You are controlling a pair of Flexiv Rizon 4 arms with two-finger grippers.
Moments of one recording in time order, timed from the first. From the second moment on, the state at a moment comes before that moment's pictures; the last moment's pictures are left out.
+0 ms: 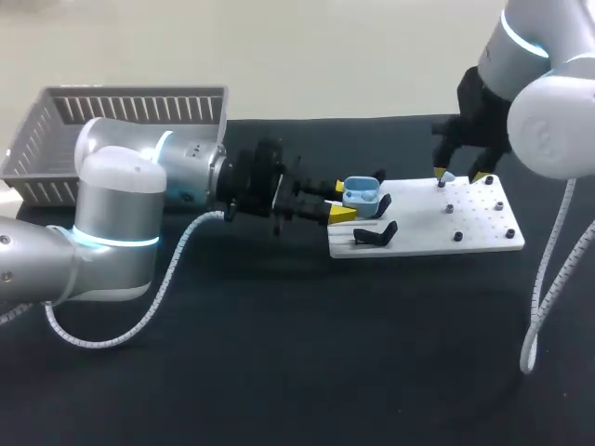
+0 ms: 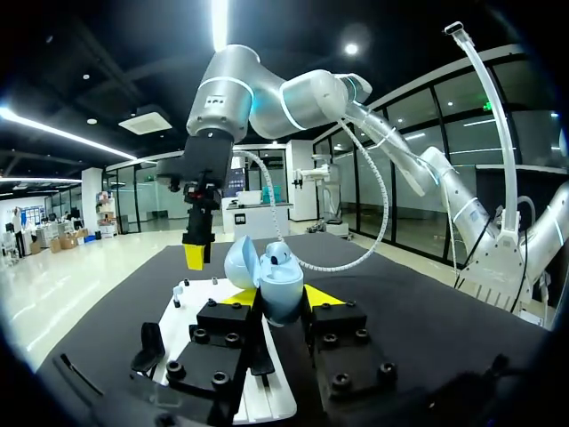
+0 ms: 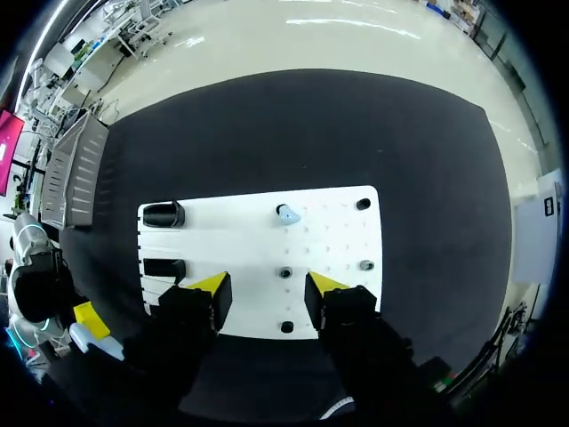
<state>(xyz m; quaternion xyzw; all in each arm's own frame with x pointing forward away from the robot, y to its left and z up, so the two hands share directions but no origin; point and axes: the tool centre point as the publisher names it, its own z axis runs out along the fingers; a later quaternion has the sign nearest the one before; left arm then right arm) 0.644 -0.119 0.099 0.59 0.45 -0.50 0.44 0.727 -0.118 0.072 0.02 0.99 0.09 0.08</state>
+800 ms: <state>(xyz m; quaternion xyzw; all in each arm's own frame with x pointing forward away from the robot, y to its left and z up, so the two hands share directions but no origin) 0.644 -0.119 0.099 0.59 0.45 -0.50 0.44 0.752 -0.120 0.046 0.02 0.99 0.12 0.07</state>
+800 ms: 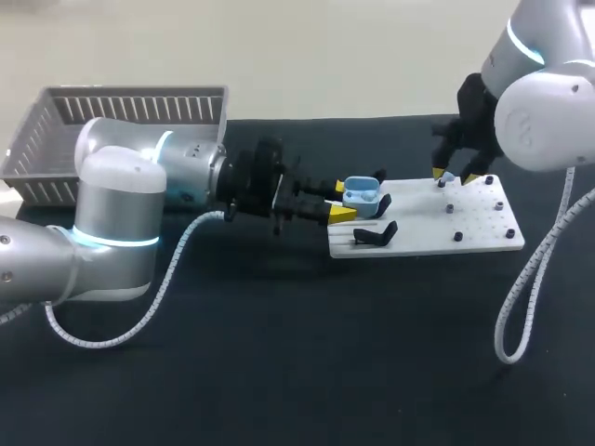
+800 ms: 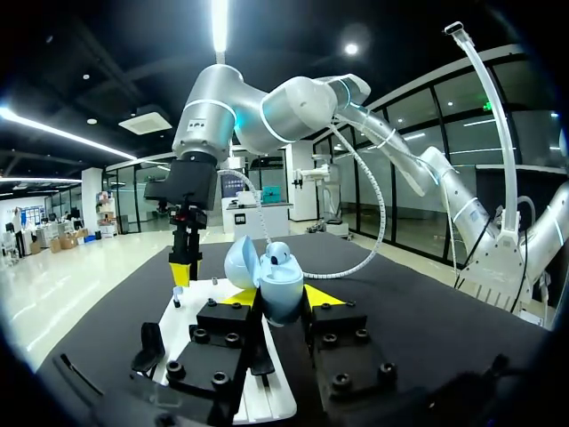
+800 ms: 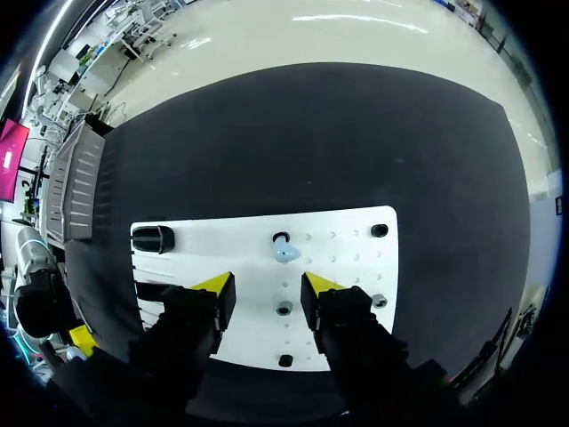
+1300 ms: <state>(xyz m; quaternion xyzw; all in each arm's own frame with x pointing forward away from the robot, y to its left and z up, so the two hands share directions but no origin) 0.644 -0.119 0.099 0.59 0.45 -0.50 0.44 0.761 -0.124 0.038 0.03 0.99 0.13 0.07</state>
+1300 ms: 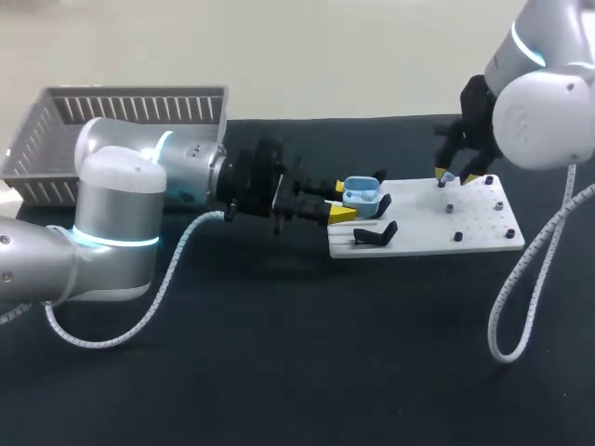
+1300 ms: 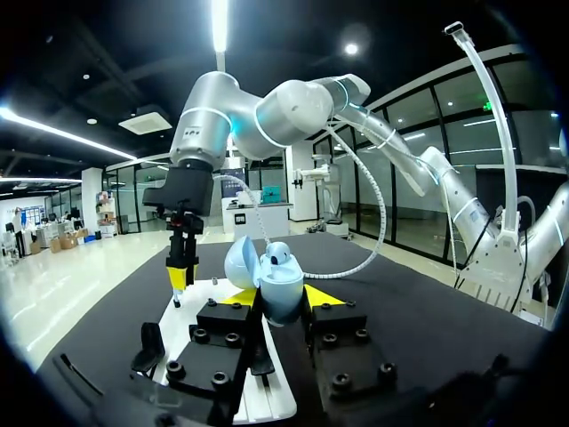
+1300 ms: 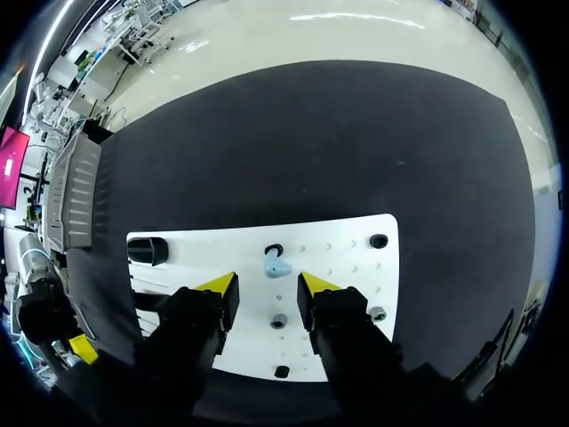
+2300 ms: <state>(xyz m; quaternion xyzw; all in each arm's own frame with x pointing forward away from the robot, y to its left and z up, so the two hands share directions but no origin) 0.644 -0.119 0.099 0.59 0.45 -0.50 0.44 0.770 -0.123 0.027 0.04 0.99 0.13 0.06</state>
